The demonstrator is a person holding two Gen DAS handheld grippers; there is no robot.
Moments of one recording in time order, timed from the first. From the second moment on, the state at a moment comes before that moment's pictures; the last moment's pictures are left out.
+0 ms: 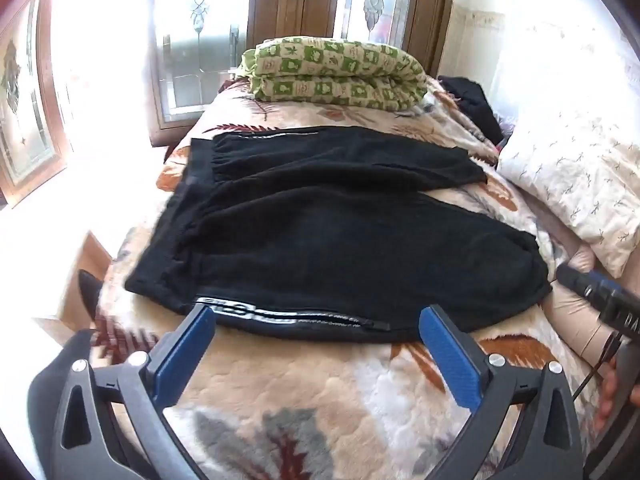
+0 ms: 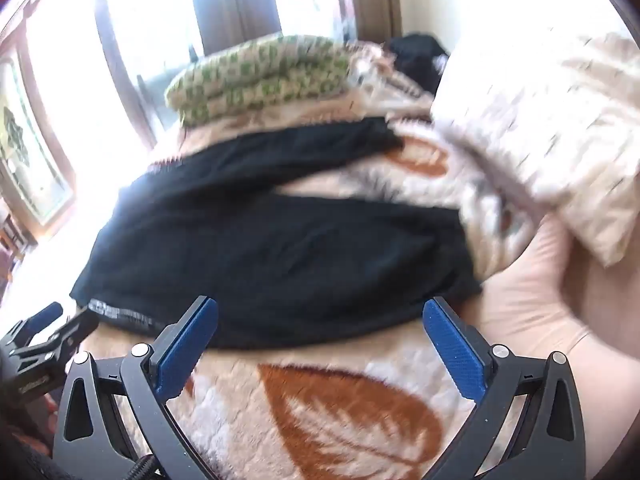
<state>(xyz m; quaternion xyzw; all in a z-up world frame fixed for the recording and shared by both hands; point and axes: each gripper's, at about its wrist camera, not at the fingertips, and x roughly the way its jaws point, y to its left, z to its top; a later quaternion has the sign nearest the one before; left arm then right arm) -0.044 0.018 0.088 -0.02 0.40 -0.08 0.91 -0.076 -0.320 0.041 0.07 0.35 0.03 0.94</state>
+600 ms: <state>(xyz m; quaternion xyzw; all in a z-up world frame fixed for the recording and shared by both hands) -0.020 0.029 0.101 -0.04 0.41 -0.07 0.91 -0.080 -0.318 0.059 0.06 0.32 0.06 0.94</state>
